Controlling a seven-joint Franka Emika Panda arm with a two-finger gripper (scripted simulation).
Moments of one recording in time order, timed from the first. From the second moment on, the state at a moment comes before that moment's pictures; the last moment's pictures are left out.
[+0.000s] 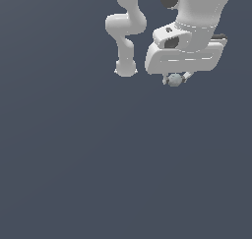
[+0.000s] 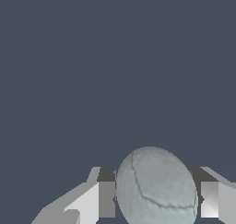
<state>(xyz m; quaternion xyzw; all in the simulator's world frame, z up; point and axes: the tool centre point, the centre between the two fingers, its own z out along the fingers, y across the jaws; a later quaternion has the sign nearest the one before) -0.035 0.156 0.351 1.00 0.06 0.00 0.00</state>
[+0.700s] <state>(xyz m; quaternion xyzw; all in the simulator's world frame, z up) -0.056 0.184 0.463 1.00 0.06 0.00 0.00</state>
